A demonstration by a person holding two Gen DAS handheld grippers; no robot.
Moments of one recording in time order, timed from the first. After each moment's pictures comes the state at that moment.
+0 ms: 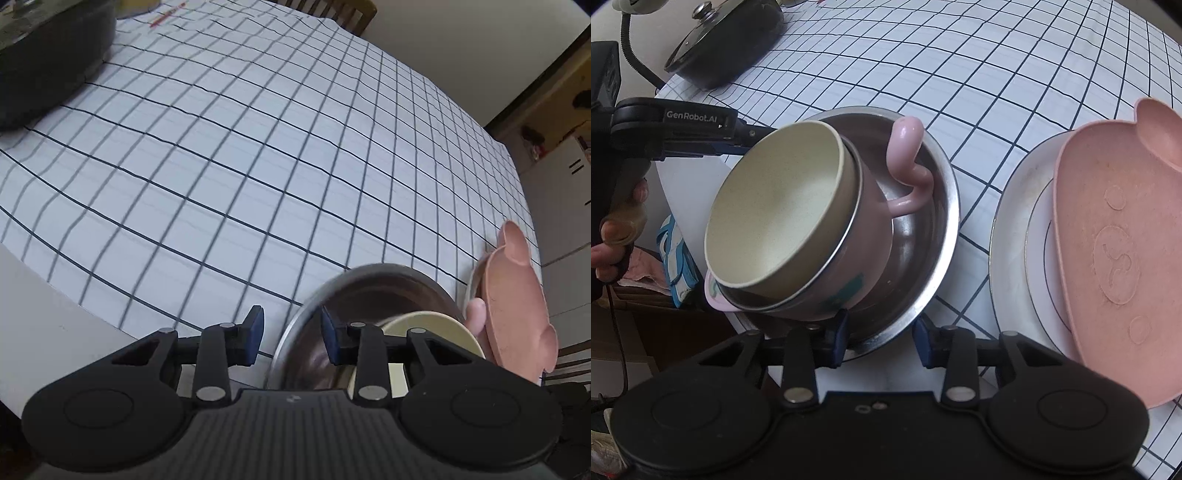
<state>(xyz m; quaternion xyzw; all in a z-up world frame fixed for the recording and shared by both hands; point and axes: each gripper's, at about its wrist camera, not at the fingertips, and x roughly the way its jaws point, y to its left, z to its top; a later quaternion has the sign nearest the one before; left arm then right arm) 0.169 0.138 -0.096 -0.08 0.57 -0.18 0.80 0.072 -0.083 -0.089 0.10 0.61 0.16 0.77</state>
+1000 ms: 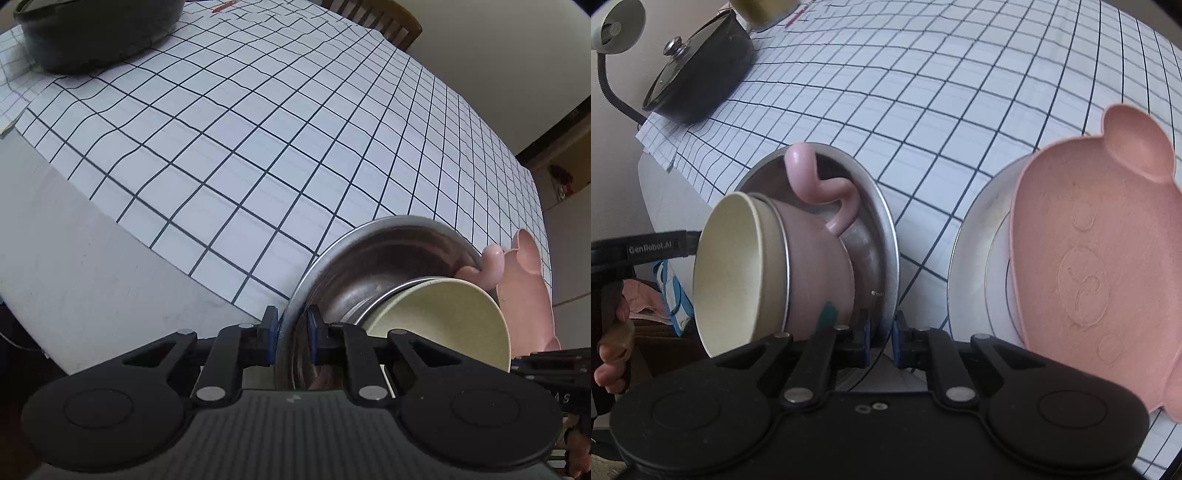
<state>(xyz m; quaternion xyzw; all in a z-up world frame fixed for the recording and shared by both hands) 0.120 0.153 -0.091 -0.12 0.57 -0.10 0.81 0.093 -0.112 -0.079 0.13 0.60 0.13 0.78</state>
